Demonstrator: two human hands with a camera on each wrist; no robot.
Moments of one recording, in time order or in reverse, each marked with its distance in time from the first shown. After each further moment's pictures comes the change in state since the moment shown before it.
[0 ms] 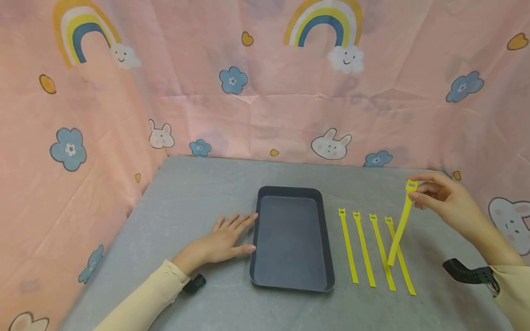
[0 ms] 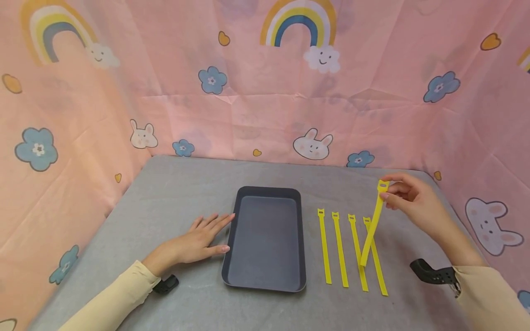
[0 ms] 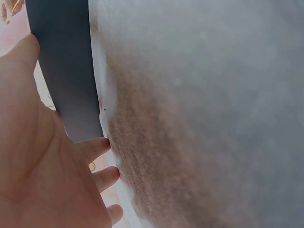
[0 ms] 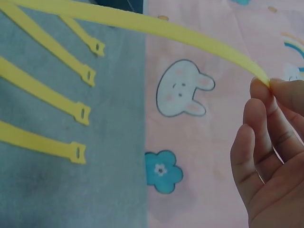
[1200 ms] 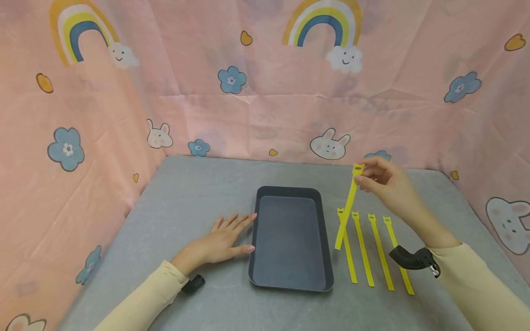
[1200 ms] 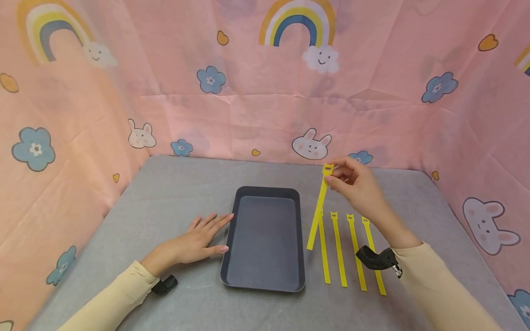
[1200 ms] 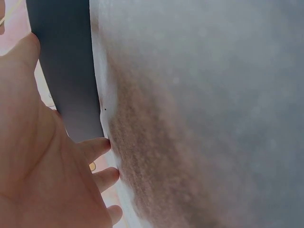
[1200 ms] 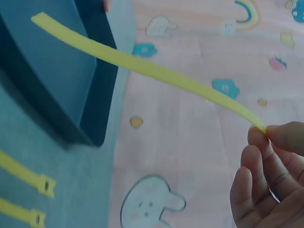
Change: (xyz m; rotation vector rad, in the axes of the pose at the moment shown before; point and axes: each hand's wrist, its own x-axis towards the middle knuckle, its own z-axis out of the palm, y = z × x) left_hand -0.001 -0.001 0.001 -0.011 0.011 0.012; right_hand 0.037 -0.085 0.070 0.064 0.012 -0.115
